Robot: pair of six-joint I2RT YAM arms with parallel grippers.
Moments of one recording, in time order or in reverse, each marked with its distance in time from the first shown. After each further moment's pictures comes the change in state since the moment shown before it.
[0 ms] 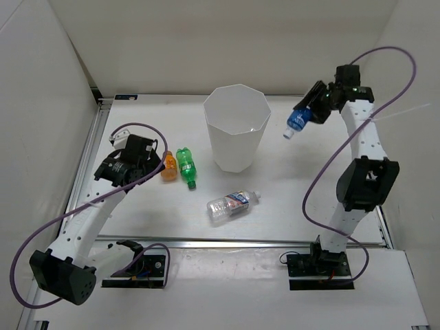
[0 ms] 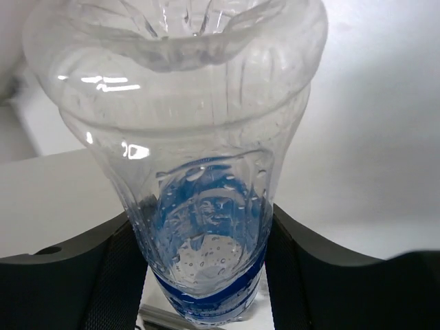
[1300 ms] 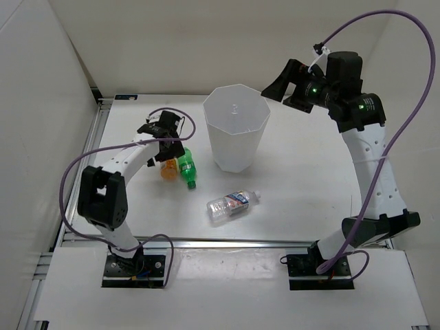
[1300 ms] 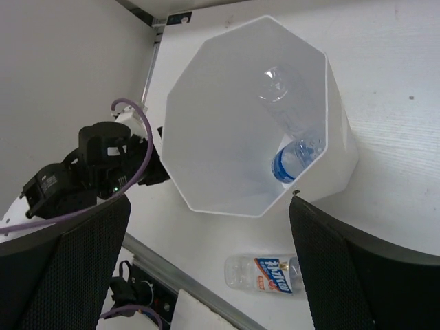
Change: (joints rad) left arm 0.015 0.610 0.240 0.193 0.044 0.164; right arm 0.327 -0.386 0.146 0.013 -0.039 -0.057
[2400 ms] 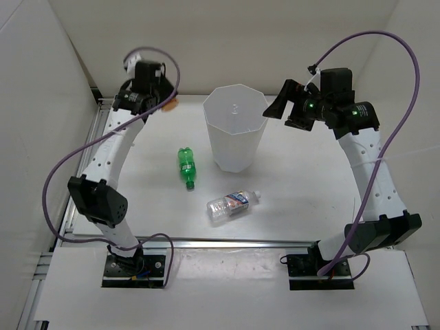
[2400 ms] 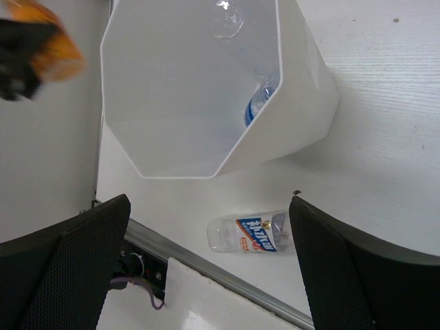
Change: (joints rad) left arm 0.081 0.040 0.455 0.023 0.079 -0.120; right arm -0.018 -0.057 -0.189 -0.056 -0.002 -0.022
